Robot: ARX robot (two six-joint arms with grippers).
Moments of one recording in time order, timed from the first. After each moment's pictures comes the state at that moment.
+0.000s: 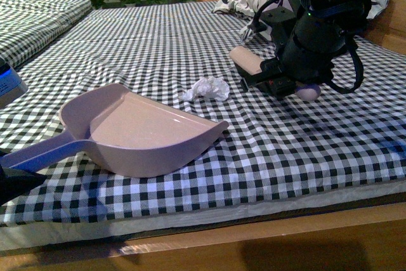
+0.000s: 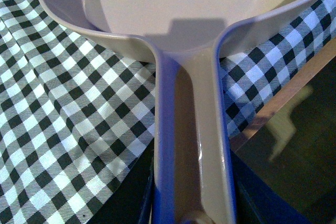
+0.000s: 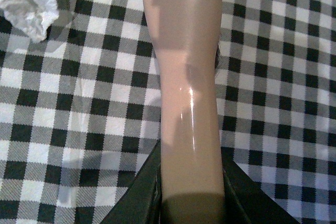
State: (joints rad) left arm -0.03 1.45 0.68 0.02 0.34 0.61; right arm 0.43 2.13 1.65 -0.35 0.21 -0.10
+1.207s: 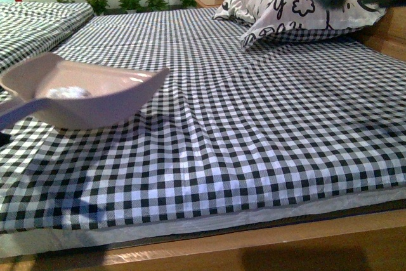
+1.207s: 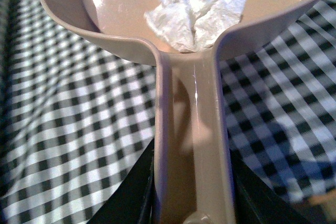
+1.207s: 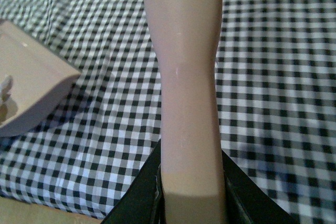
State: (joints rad) left arm 0.01 1.38 0.67 0.21 0.11 0.36; right arm 0.18 1.40 1.15 -0.18 -0.26 0.11
